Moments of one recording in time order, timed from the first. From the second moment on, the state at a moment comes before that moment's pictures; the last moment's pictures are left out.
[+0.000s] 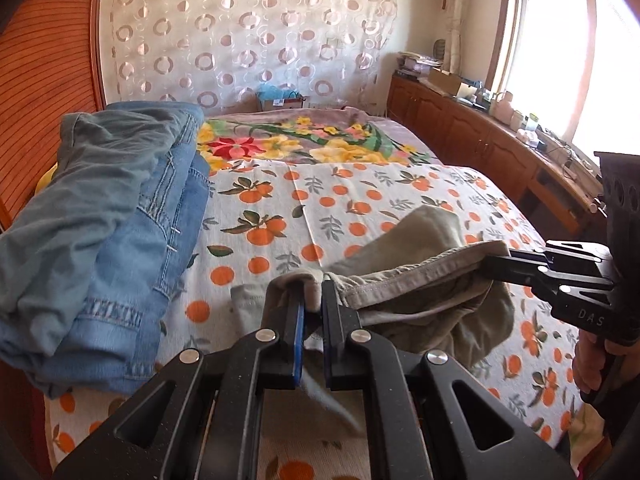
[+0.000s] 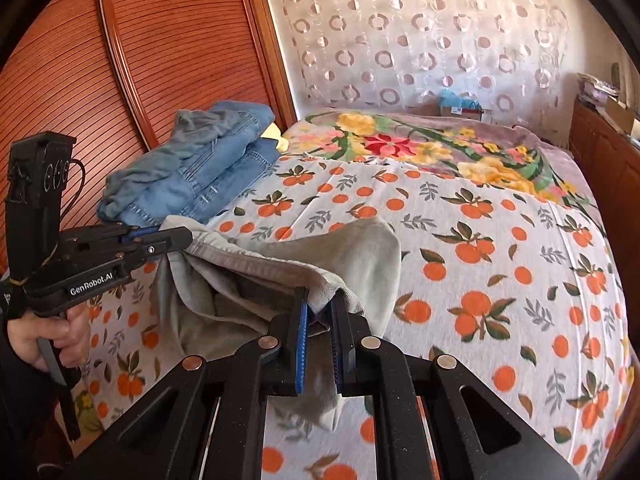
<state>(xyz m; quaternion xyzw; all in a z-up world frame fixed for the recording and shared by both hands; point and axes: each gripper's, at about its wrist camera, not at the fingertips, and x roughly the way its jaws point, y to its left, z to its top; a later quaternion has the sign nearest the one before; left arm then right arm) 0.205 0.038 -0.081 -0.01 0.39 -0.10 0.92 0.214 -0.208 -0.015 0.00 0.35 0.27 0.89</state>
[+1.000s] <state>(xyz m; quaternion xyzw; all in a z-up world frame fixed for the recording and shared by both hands) 0.194 0.047 -0.104 0.00 0.41 -0.11 0.90 0.226 -0.212 -0.029 -0.03 0.34 0.29 0.89</state>
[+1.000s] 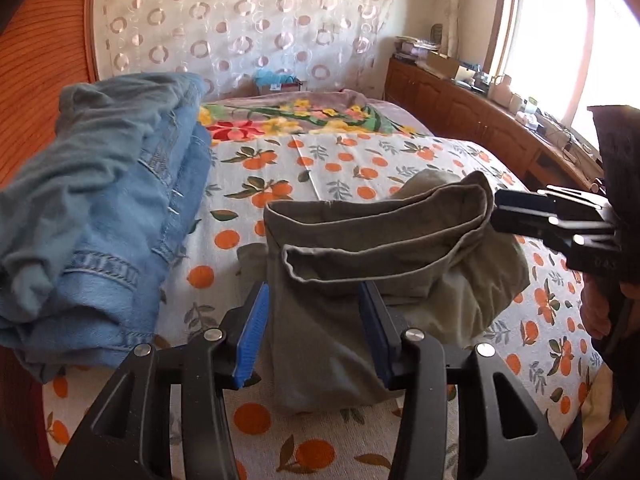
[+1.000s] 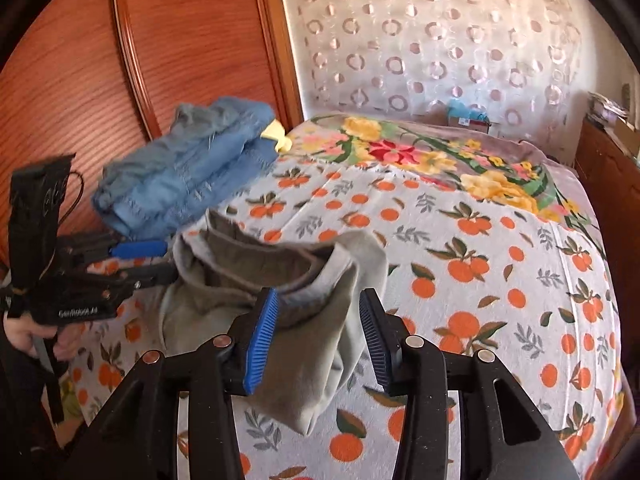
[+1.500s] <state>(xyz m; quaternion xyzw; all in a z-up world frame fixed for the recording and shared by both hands) 0.240 0.036 -0.113 0.04 0.43 -0.13 0.89 0.259 -0.199 -0.038 -0.06 0.36 0.31 0.88</state>
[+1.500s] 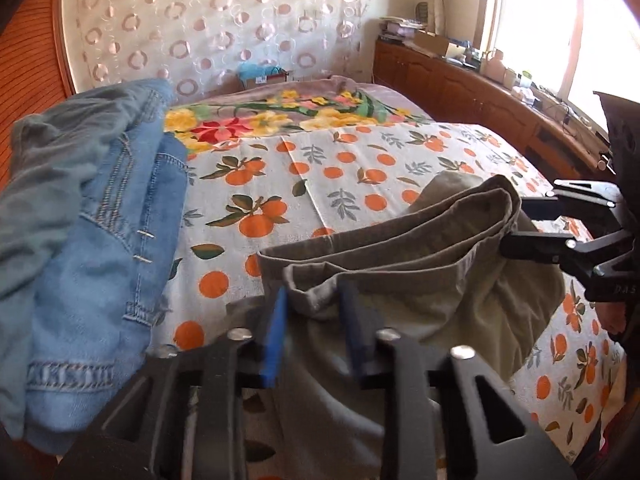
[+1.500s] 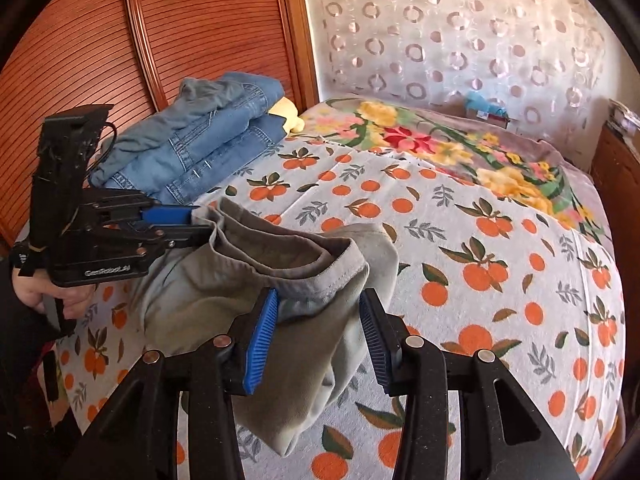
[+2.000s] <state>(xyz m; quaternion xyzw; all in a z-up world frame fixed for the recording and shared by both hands) 0.241 0.040 -0.080 0.02 0.37 -0.10 0.92 0.264 -0.201 -0.044 -0.03 0.33 0.26 0.91</state>
